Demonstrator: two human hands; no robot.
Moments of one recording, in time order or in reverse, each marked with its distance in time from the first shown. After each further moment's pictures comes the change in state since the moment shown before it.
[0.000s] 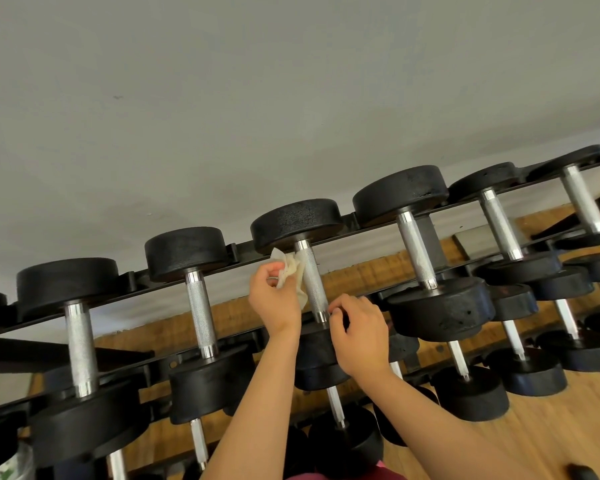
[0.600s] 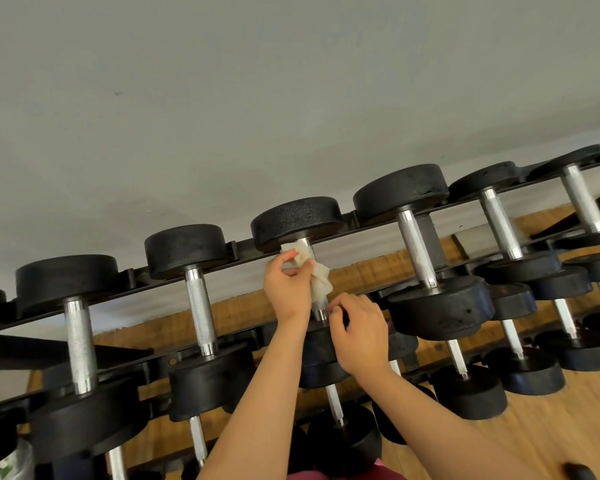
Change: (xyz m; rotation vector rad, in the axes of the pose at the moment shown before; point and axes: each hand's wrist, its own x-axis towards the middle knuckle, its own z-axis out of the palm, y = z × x) left_hand 0.005 -0.003 0.021 -0.031 -0.109 -0.061; right_hand 0.001 0.001 0.001 -0.030 -0.013 -0.011
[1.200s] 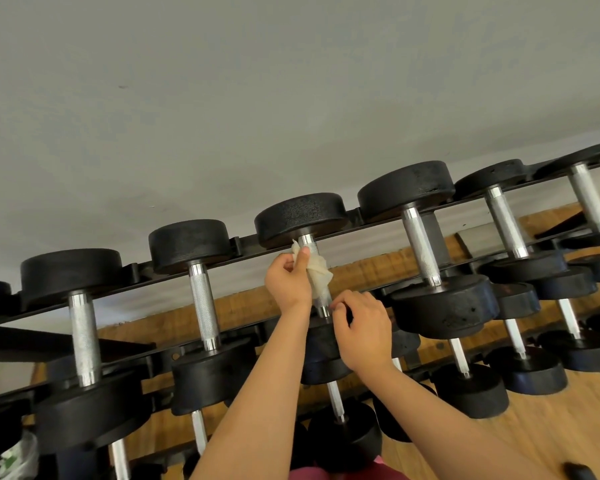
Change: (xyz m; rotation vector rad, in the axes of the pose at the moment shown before) left_hand 0.011 -0.007 0.005 0.036 0.039 0.028; right_hand 0.000 0.001 0.002 -0.006 0.014 -0.007
